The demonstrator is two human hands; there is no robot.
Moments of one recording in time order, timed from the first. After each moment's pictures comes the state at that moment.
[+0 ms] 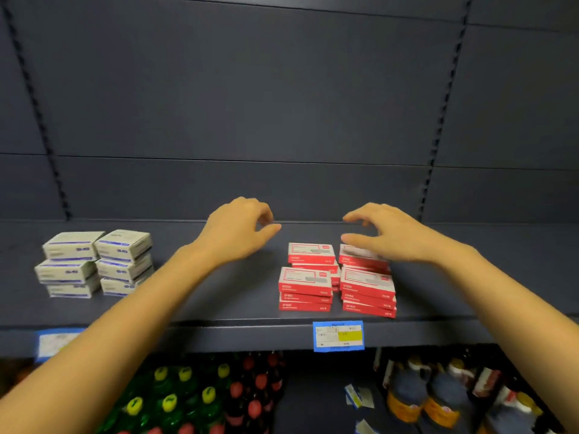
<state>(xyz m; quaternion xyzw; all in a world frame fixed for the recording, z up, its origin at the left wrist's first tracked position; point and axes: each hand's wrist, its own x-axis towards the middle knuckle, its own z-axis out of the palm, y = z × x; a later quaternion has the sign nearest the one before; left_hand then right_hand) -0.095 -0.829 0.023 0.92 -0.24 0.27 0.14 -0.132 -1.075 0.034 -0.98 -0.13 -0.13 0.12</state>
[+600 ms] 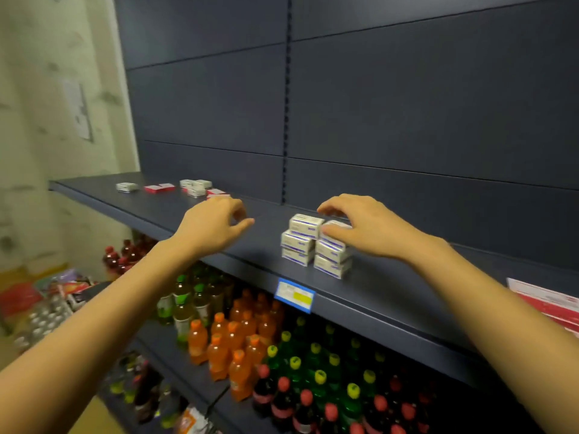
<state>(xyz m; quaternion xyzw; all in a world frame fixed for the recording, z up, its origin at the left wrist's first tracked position) -0.223 -0.568 0.025 0.95 0.11 0.29 0.04 -0.124 -0.796 0.050 -0.86 -0.46 -0.13 0.16</state>
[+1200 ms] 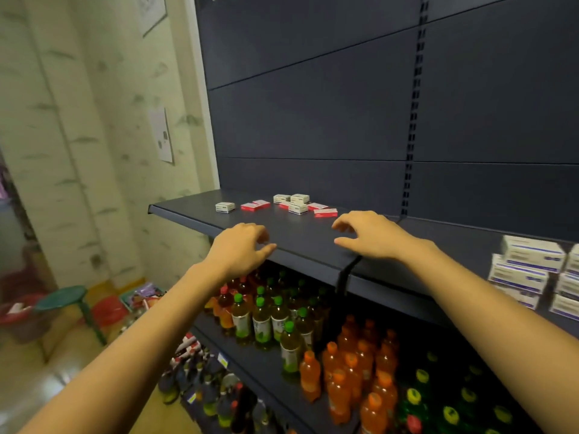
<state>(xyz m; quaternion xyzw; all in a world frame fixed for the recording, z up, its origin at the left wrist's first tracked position) -0.270 -0.305 0.001 0.96 0.15 0.22 0.01 -0.129 -0.501 0.019 -0.87 -0.47 -0.07 0.14</state>
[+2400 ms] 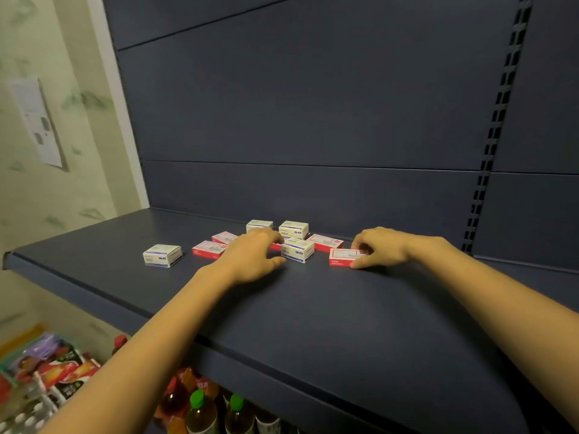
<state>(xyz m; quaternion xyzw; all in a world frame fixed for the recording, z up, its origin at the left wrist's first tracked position) 0.004 -0.094 -0.014 0.99 -0.01 0.13 0.08 0.122 -0.322 -0.003 -0.94 -0.35 0.04 0.01</state>
